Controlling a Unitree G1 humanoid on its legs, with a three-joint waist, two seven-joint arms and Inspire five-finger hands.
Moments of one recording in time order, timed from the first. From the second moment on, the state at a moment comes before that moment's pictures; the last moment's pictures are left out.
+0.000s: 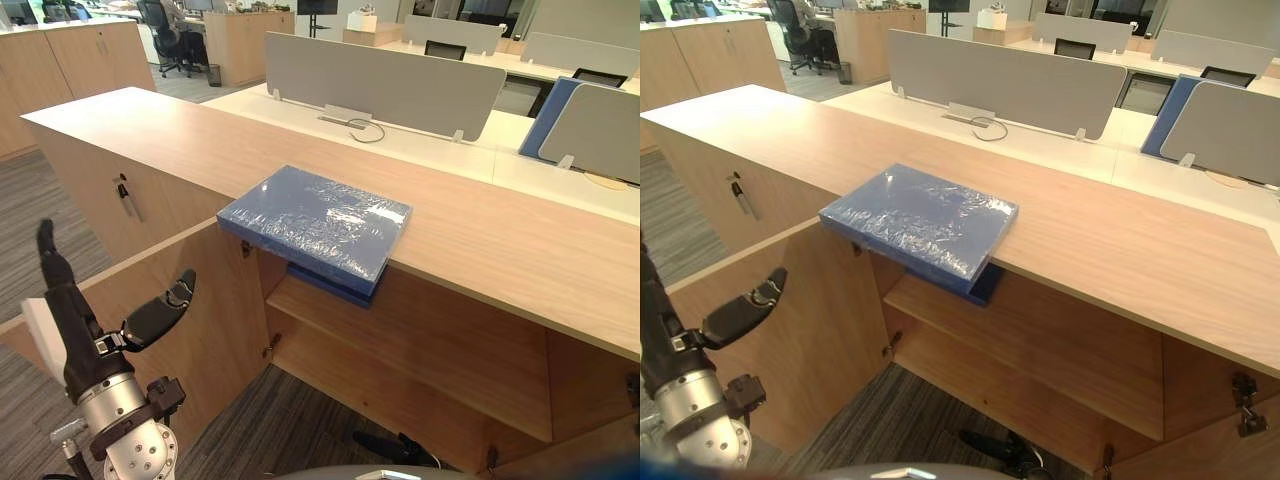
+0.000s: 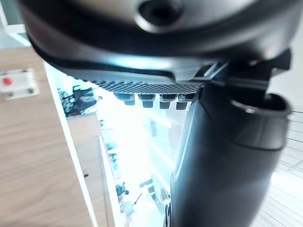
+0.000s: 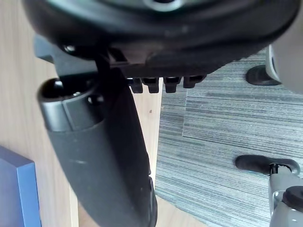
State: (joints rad) left arm 0.50 -0.10 0.29 -0.71 0.42 -0.06 0.36; right arm 0.10 0.07 -0.10 1.07 0.24 0.02 -0.02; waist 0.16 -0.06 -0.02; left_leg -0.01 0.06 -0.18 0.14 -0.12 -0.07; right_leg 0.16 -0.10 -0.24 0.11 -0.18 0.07
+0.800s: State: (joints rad) left arm 0.44 0.29 0.16 -0.66 0.76 -0.15 0.31; right arm 0.07 0.04 -0.13 1.14 0.20 -0.02 -0.01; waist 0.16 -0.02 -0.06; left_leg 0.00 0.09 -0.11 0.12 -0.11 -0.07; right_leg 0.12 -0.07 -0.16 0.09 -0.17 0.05
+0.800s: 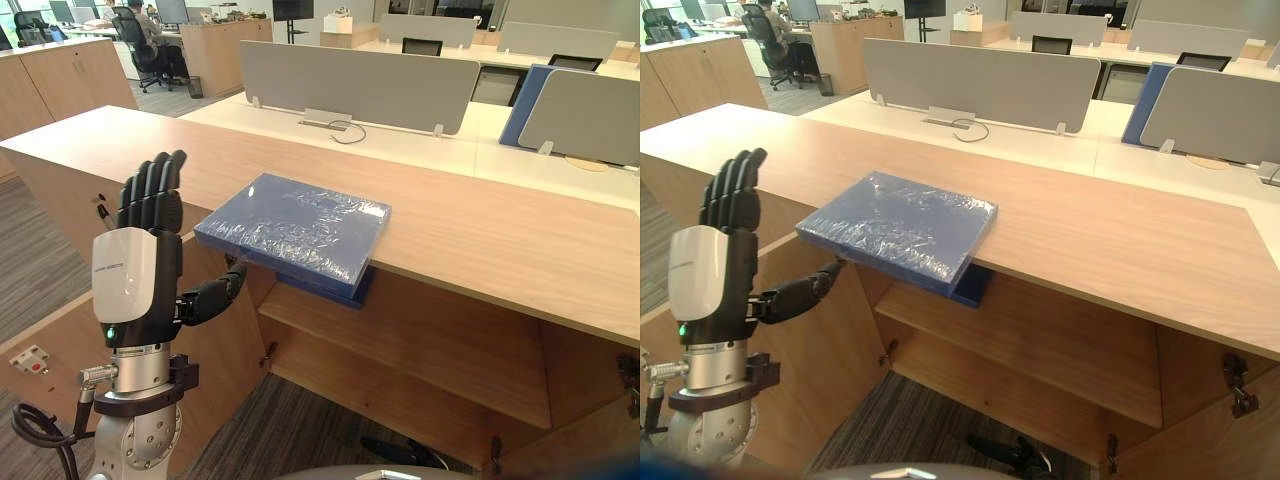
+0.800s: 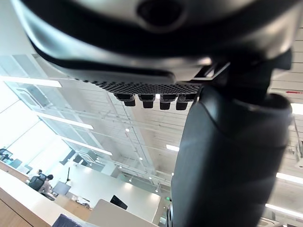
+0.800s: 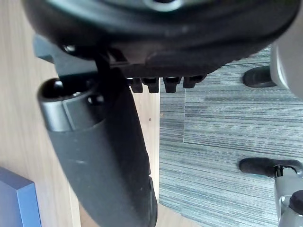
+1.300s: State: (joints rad) left arm 0.35 0.47 0.07 -0.49 0.76 -0.20 0.26; right arm 0.07 0.02 -0.14 1.15 0.20 -0.02 0.00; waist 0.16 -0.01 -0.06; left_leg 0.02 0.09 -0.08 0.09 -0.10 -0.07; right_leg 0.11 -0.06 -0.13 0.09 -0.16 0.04
